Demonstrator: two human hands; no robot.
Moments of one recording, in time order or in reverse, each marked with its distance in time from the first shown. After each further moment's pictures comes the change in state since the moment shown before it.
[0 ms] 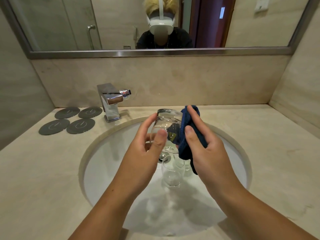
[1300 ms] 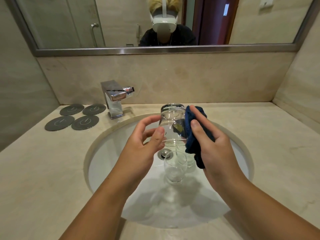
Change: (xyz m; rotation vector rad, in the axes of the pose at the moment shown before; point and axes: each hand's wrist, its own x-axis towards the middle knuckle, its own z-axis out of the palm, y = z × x) left_hand 0.001 -0.003 -0.009 -0.147 -0.018 -0.102; right_hand 0.006 0.008 -0.004 0.151 0.043 0.090
